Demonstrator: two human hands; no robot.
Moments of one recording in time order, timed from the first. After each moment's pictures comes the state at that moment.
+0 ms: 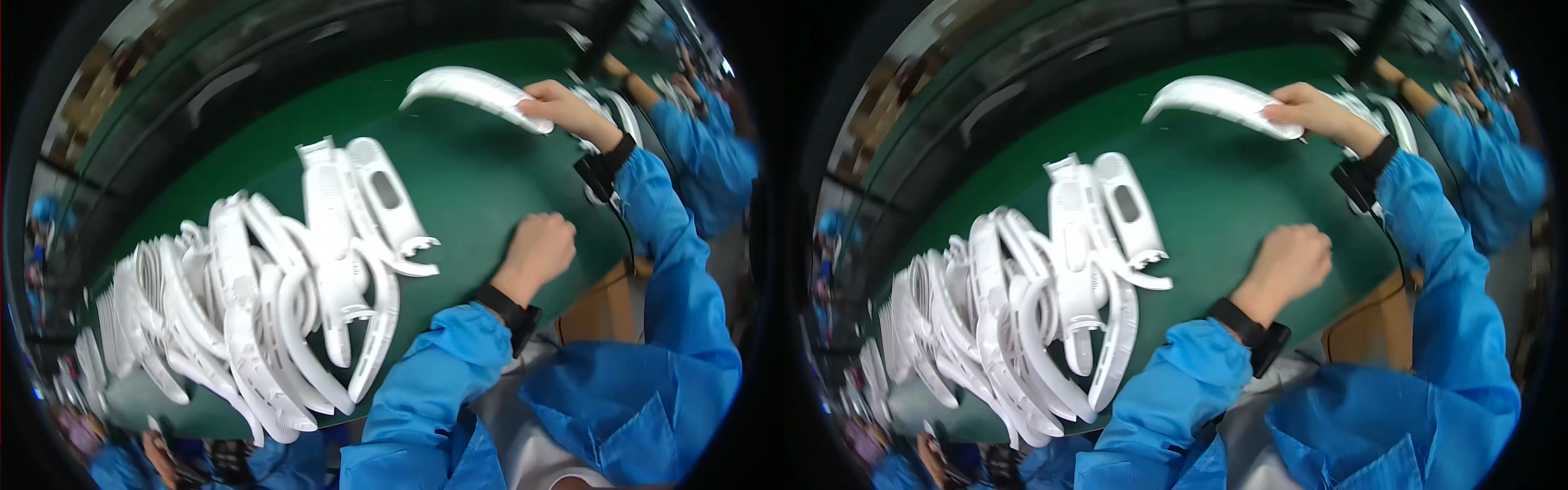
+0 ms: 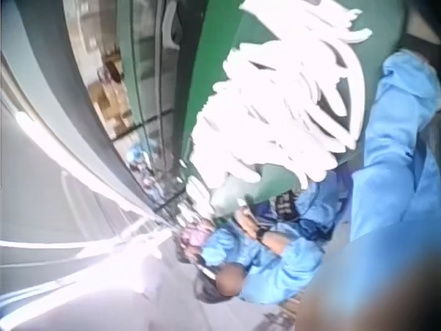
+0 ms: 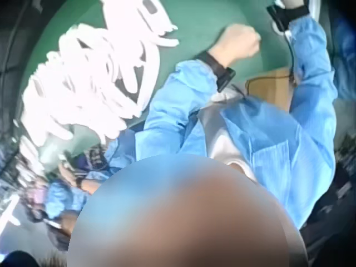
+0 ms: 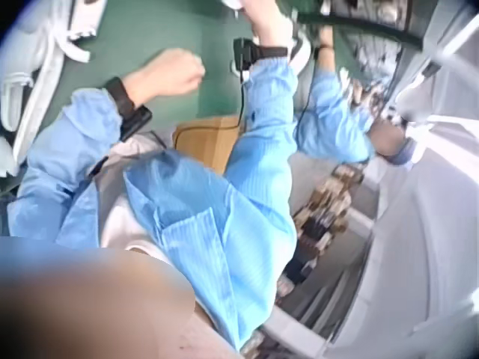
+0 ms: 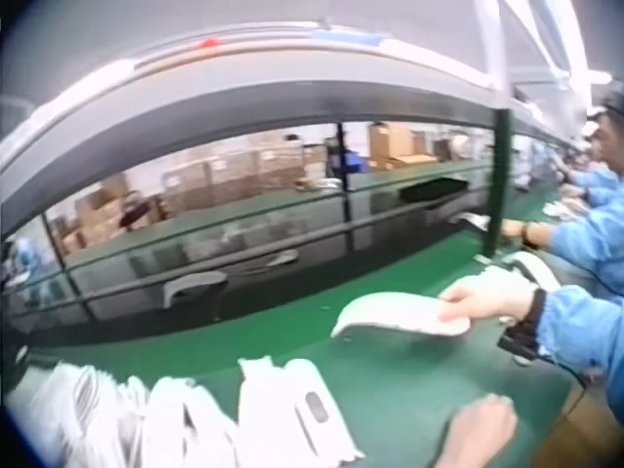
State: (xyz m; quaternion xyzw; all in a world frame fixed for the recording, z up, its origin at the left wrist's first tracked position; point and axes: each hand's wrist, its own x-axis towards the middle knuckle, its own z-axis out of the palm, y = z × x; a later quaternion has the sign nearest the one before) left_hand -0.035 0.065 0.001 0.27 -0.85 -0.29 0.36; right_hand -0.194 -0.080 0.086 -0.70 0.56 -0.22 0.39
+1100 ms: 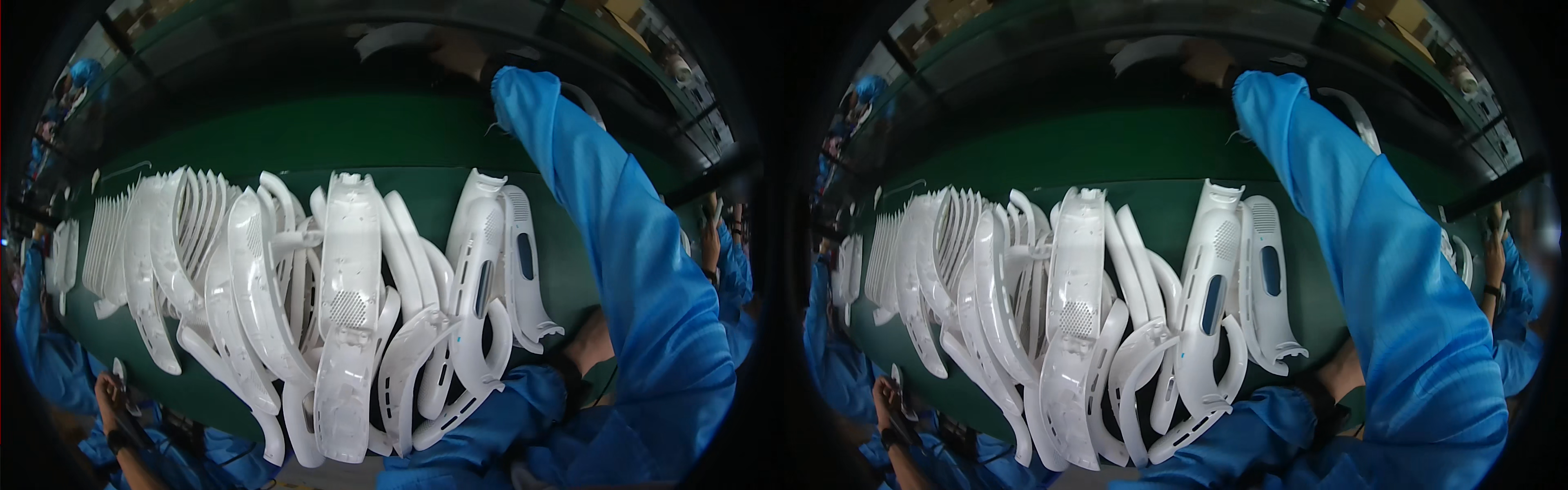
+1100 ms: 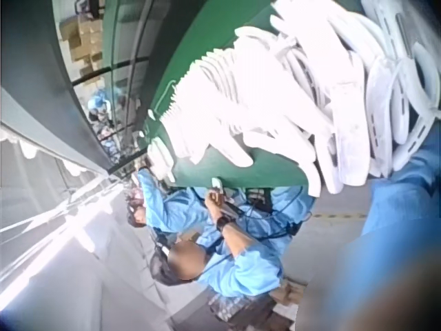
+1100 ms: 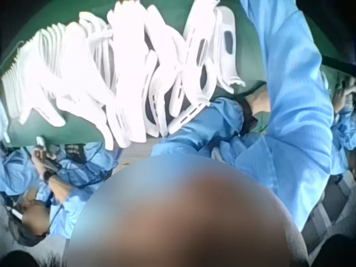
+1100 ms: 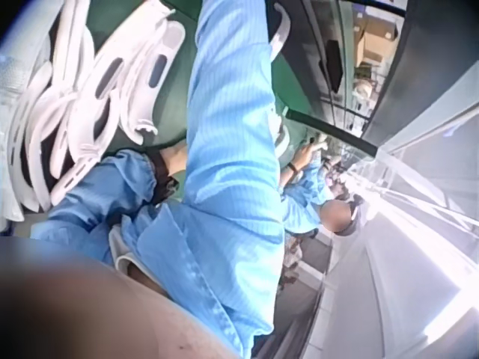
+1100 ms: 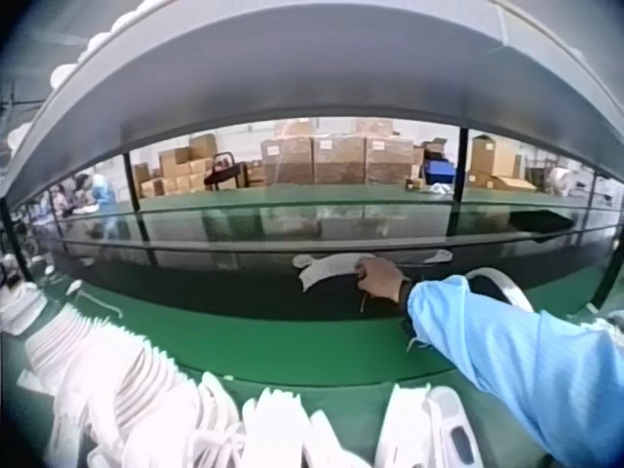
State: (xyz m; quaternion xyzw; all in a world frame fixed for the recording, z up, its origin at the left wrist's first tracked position) left_hand -0.056 0.074 0.003 0.30 -0.38 -0.60 0.63; right_hand 0.137 -0.402 0.008 -0.92 0.29 -0.22 0.10
